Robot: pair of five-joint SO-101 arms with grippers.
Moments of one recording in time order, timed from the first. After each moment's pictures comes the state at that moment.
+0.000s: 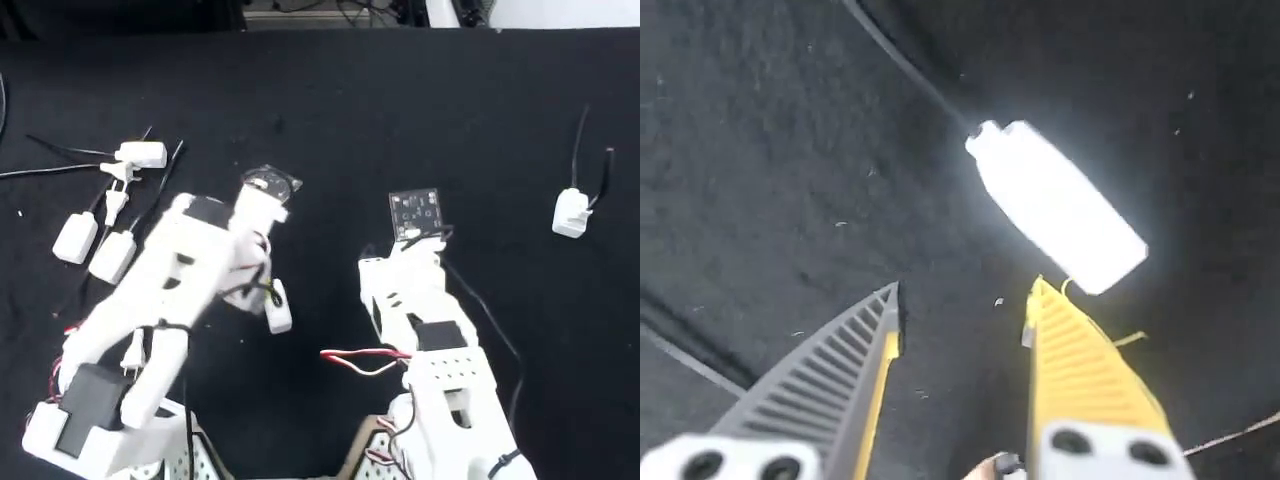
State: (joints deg) left arm 15.0 -12.6 31.3 74.8 -11.8; right arm -6.4 -56.0 84.9 23.3 1.5
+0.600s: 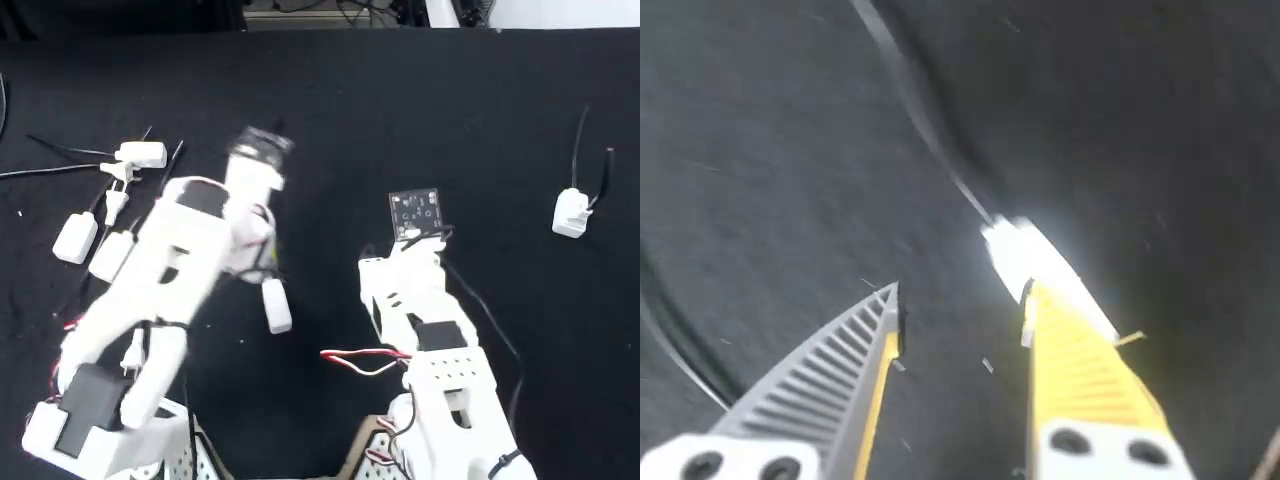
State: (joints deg) left arm 15.1 -12.6 24.7 72.6 -4.5; right arm -6.4 -56.0 84.9 23.3 1.5
